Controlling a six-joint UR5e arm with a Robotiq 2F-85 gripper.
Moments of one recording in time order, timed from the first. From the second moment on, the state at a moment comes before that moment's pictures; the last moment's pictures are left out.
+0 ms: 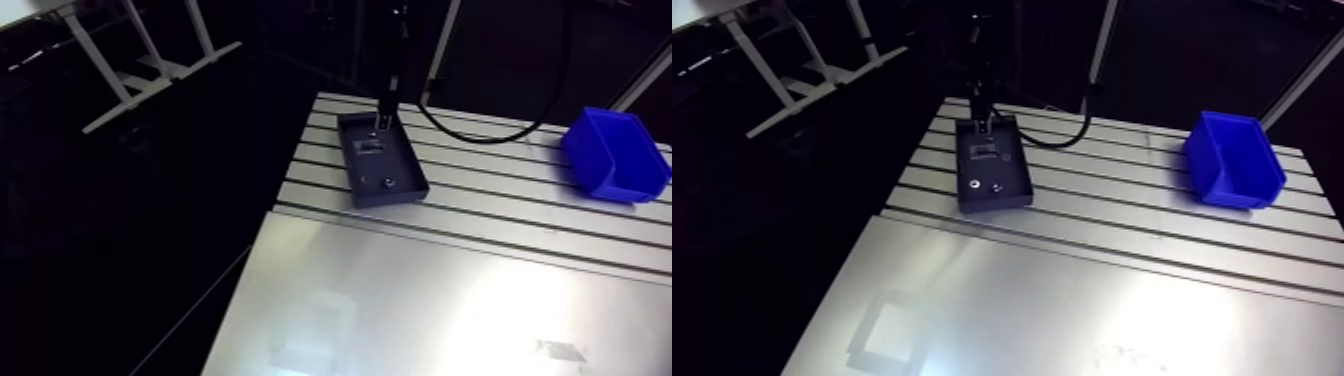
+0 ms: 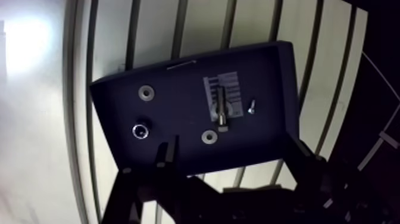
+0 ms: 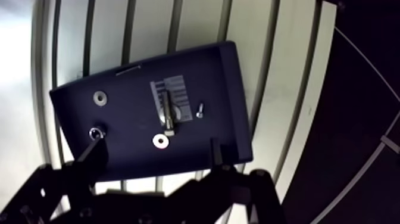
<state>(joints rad) 0.19 -1.09 1.63 -2.06 -1.56 -3.11</state>
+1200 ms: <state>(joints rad) 0.20 -1.01 1.64 -2.12 -1.57 -3.10</state>
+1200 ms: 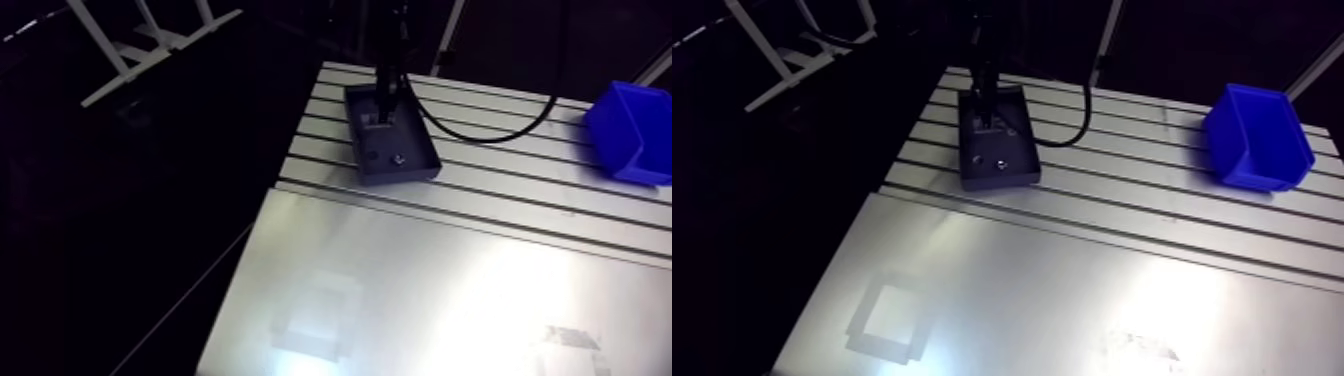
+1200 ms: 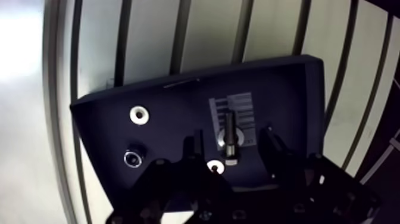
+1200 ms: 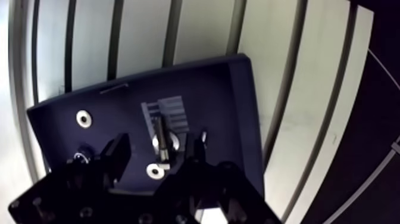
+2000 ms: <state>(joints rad) 0.21 -0.99 1.65 -2.15 -1.58 -3.10</state>
